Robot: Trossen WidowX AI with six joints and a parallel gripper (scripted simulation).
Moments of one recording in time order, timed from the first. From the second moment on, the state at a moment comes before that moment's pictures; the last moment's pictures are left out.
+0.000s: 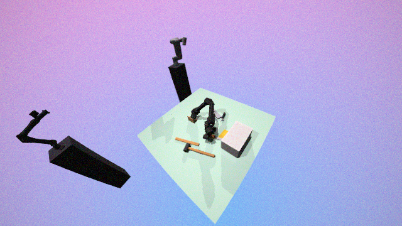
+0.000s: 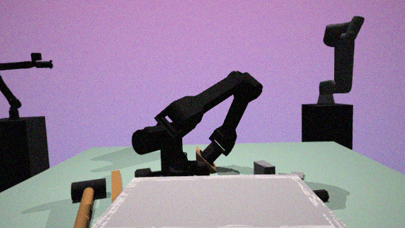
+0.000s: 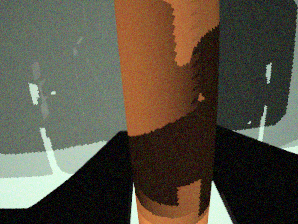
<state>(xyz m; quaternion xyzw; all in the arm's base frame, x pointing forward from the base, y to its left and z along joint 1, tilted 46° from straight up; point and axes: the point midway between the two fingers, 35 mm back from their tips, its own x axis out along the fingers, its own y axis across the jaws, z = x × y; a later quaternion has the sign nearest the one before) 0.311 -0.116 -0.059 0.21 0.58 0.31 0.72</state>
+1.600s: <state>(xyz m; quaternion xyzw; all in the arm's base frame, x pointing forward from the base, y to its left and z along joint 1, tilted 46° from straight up) 0.233 -0.127 -0.083 0.21 0.58 0.31 0.72</state>
